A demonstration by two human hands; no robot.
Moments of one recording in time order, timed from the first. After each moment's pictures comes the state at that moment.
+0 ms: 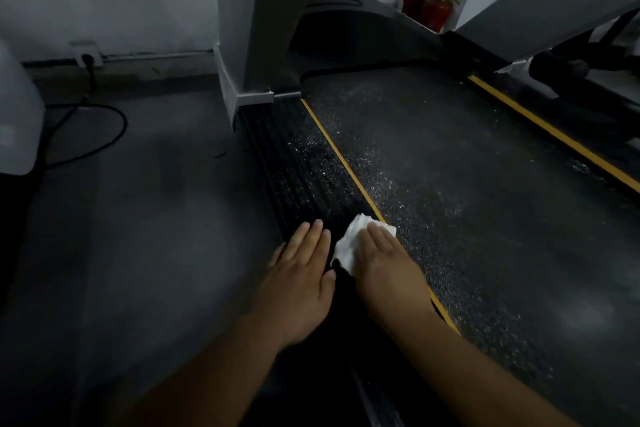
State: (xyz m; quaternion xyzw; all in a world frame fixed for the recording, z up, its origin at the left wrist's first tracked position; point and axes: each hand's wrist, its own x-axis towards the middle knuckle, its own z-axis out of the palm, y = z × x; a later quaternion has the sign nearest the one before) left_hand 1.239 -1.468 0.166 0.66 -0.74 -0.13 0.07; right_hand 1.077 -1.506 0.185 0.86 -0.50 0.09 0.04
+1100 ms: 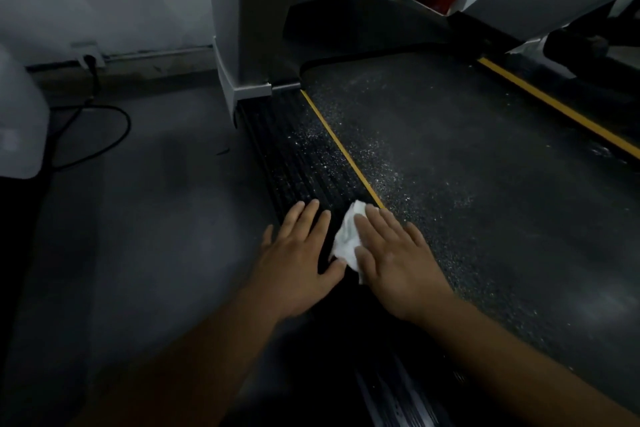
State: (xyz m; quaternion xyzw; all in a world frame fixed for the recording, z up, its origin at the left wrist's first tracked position) left_hand 1.248 -1.495 0.167 0.67 -0.73 -0.11 0.06; right_hand 1.052 -1.524 0.171 0.85 -0.52 0.02 -0.08
